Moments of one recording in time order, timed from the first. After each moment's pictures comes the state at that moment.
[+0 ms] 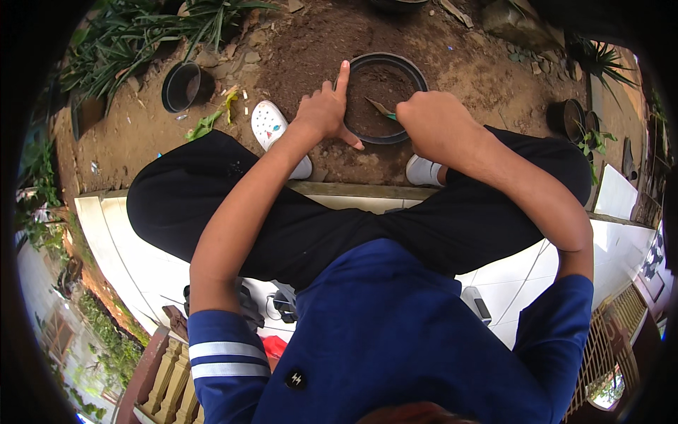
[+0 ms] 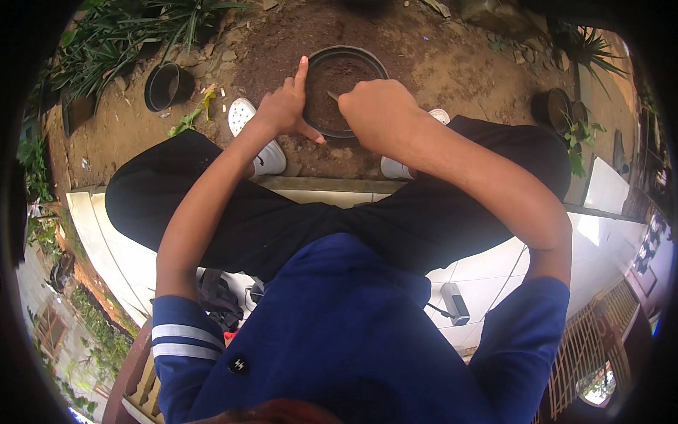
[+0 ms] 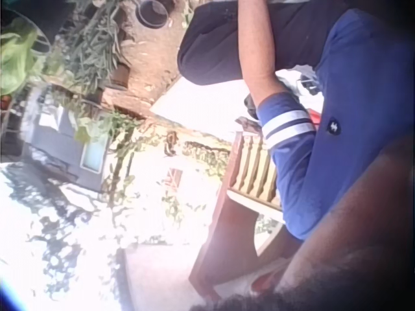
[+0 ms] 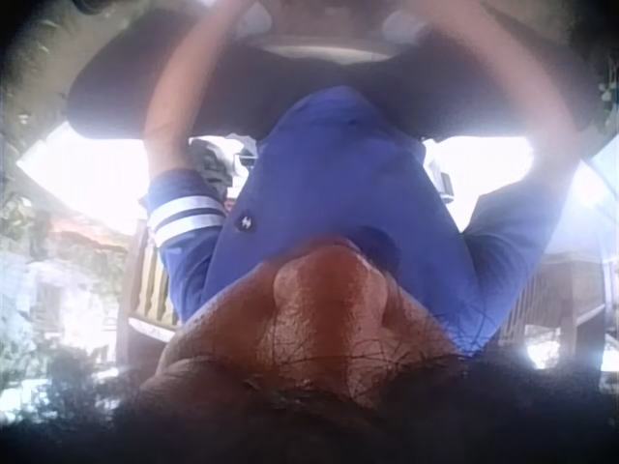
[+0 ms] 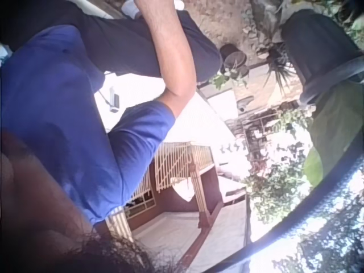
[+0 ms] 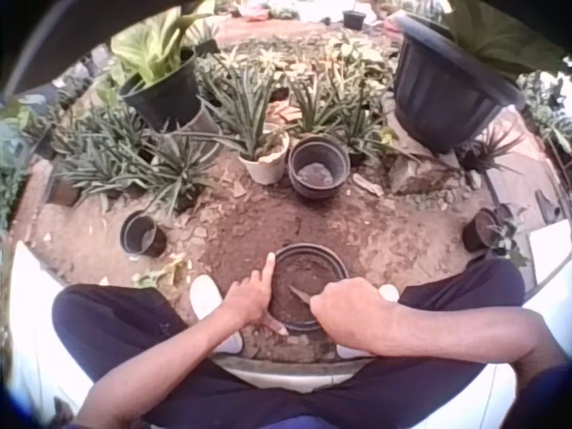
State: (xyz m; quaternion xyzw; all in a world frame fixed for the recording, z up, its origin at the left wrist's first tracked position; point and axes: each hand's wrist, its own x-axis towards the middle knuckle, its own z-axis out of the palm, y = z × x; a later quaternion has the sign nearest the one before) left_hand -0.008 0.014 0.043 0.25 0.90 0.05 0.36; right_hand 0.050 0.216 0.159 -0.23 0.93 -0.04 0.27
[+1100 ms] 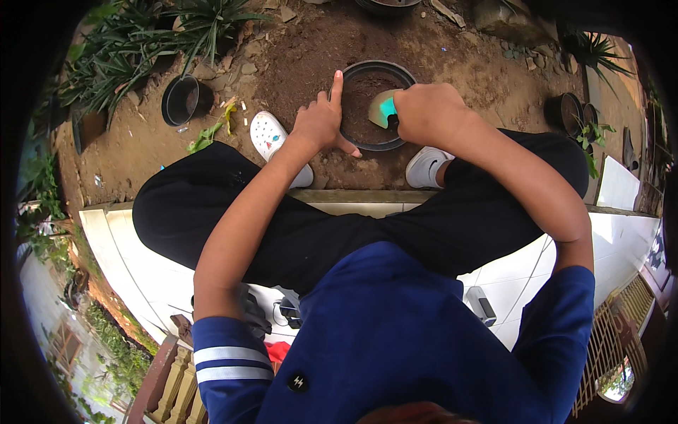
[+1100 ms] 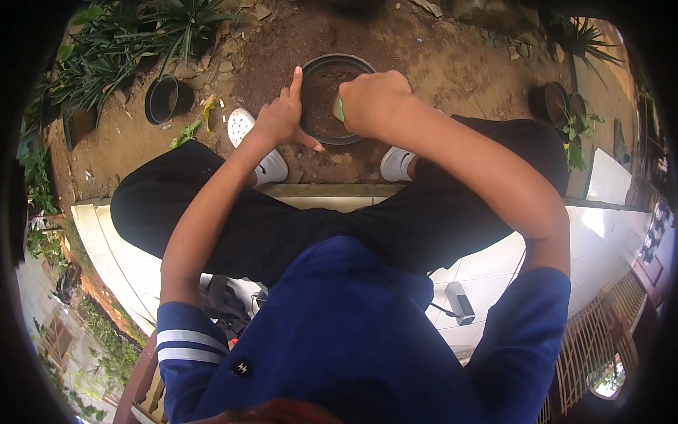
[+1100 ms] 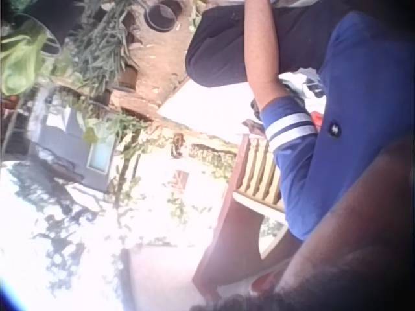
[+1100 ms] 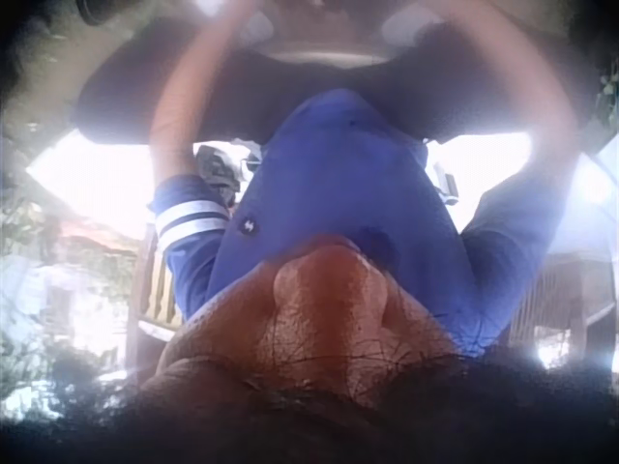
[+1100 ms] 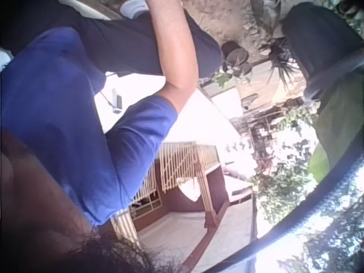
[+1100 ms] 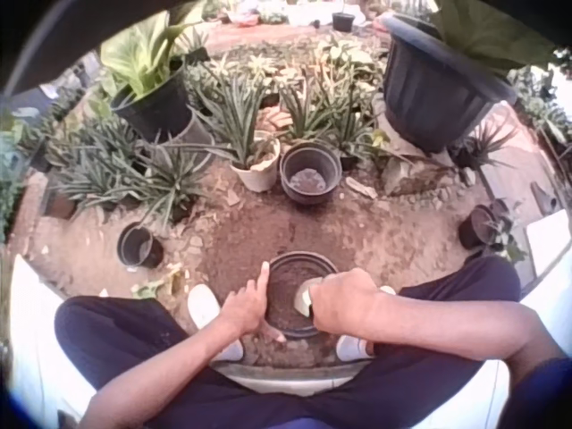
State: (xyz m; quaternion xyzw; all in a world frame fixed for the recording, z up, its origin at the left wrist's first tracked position) left_hand -0.007 0.018 0.046 0.25 0.90 0.03 0.36; right_hand 0.031 0.220 0.154 -0.11 0.94 -0.05 0.31
